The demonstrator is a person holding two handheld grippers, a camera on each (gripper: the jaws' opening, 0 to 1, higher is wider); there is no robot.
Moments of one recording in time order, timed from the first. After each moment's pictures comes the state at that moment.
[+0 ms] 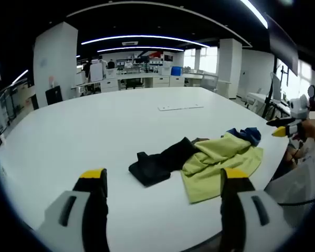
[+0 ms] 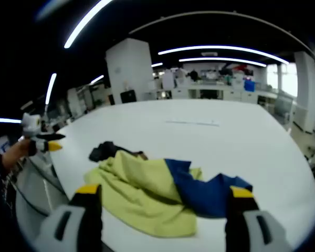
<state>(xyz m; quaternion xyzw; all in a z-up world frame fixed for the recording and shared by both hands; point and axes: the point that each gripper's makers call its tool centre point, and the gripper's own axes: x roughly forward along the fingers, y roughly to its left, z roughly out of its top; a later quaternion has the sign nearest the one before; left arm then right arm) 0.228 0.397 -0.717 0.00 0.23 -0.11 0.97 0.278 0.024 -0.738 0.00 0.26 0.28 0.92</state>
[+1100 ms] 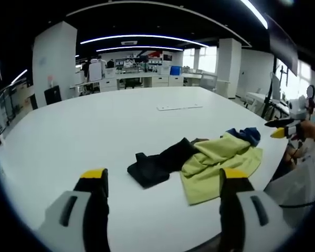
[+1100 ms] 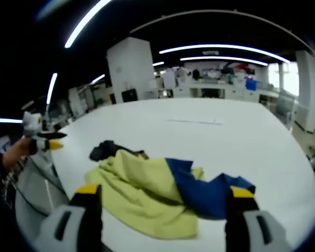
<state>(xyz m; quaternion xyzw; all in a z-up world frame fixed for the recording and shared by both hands) 0.234 0.393 -0.715 0.01 0.23 -0.12 0.97 0.283 0.027 -0.742 0.00 0.27 0.28 0.92</state>
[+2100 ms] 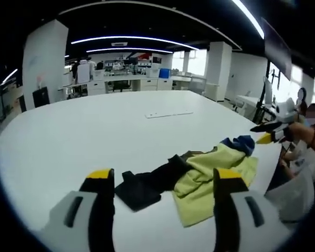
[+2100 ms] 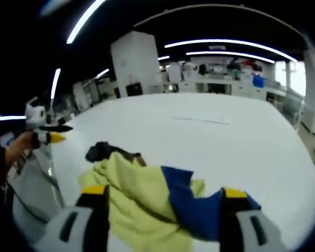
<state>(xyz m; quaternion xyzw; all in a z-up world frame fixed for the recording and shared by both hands) 0.288 0.368 -0.709 -0.01 0.22 -0.17 0.96 0.332 0.044 -0.751 -0.01 0.29 0.31 0.90</state>
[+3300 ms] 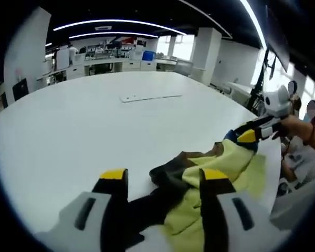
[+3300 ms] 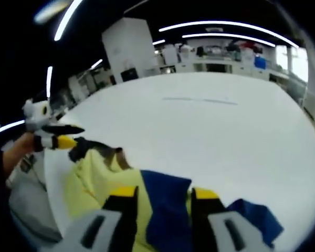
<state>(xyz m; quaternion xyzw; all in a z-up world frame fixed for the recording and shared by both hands) 0.370 0.301 -0.782 -0.01 0.30 -0.24 0.92 0.390 0.064 -0.812 0.00 0.37 0.30 0.88</state>
